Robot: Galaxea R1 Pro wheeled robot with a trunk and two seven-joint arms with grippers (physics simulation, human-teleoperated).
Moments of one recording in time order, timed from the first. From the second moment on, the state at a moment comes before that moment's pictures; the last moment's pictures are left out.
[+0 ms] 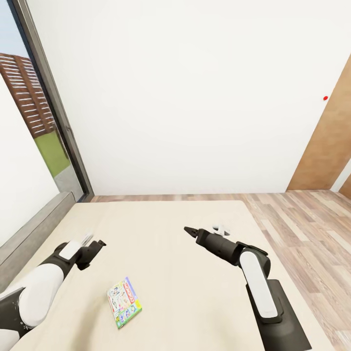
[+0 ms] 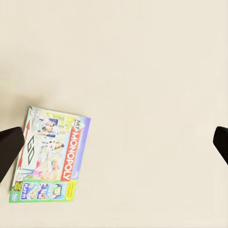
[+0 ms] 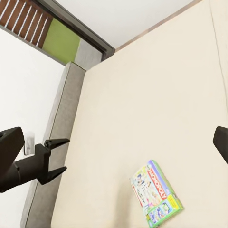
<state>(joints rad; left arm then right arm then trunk) -0.95 0.18 0.49 -0.24 0.52 0.47 0.21 -0.41 0.11 0.06 -1.57 -0.78 0.87 -0.10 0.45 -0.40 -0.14</state>
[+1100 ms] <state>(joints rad) -0.94 0.19 0.71 -0.23 0.54 0.61 0.27 -0.41 0.11 0.05 -1.57 -0.79 0.86 -0.09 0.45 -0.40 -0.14</state>
